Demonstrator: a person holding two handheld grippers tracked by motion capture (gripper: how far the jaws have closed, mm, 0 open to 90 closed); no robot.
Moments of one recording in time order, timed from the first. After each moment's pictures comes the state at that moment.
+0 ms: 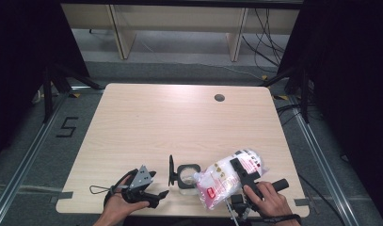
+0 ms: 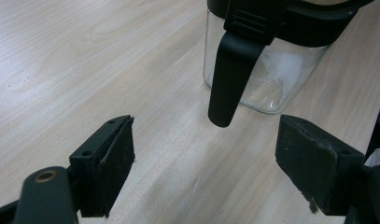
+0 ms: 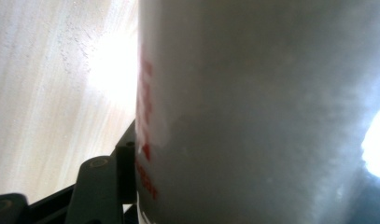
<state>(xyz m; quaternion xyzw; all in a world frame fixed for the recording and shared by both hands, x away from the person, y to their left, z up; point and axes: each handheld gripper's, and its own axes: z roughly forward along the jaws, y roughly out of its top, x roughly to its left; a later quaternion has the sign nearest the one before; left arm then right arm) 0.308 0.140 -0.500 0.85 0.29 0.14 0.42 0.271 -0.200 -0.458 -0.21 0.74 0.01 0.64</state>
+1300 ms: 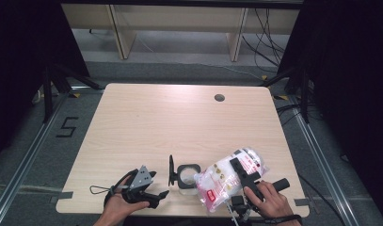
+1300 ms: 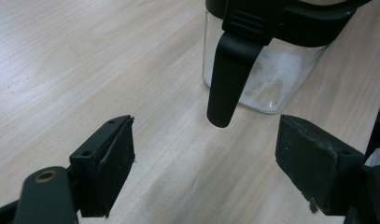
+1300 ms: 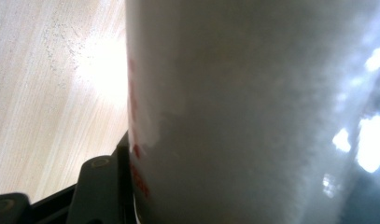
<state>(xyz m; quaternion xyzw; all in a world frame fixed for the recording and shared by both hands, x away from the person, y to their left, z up) 0.308 0.140 -0.500 0.85 0.29 0.14 0.42 0.268 -0.201 -0.456 -0.22 0.72 0.01 0.65</state>
